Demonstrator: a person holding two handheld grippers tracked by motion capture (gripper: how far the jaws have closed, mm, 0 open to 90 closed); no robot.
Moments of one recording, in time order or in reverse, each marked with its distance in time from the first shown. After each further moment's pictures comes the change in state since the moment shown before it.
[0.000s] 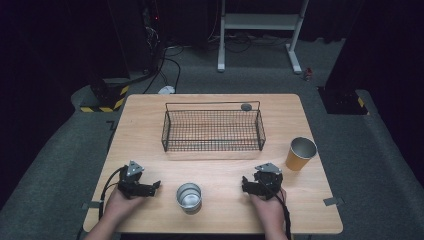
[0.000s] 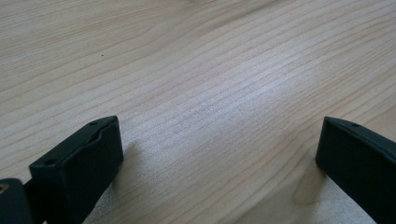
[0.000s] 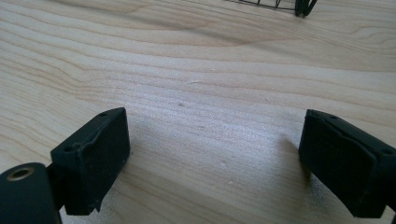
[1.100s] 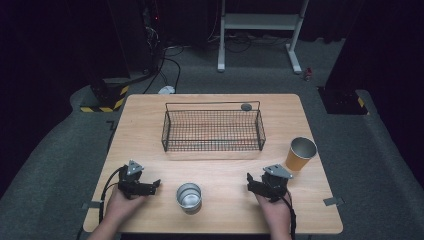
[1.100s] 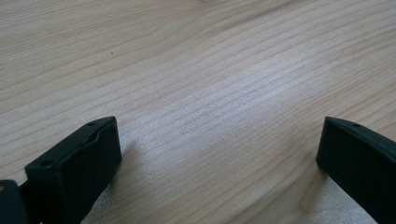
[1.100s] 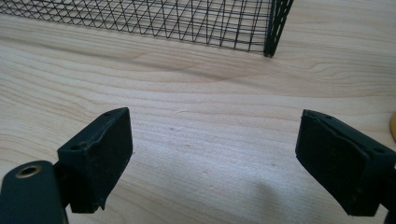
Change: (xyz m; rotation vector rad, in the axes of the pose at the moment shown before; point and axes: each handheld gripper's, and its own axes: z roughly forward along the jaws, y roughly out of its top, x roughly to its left) left arm 0.000 0.001 0.001 -0.001 0.027 -0.029; right arm -0.011 -0.003 -0.023 -0.152 0.010 0.050
